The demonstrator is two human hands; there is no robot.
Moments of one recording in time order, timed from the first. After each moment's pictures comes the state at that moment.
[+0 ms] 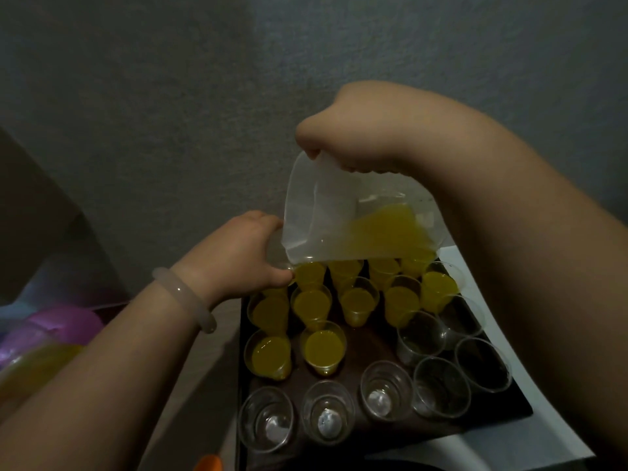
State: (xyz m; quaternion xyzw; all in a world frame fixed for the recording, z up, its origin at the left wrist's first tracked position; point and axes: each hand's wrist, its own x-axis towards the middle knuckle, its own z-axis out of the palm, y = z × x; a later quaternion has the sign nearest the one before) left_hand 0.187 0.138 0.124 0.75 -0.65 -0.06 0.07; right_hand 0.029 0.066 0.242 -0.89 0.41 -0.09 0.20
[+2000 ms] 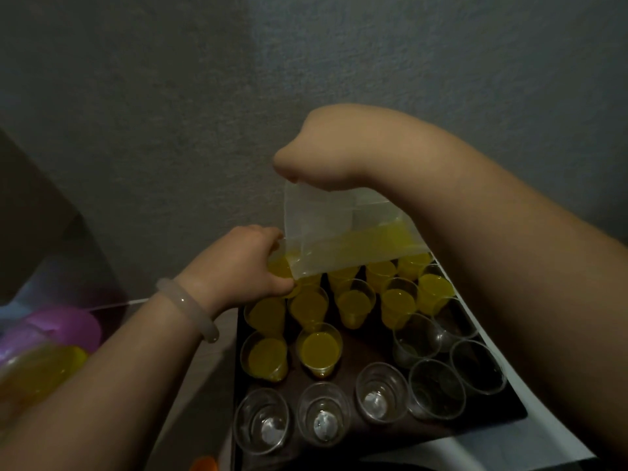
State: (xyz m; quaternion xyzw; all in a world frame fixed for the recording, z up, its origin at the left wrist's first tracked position) left_hand 0.180 0.140 0.119 0.76 -0.64 -0.07 0.07; right_hand 0.041 0.068 0.238 -0.93 0.34 -0.04 0.11
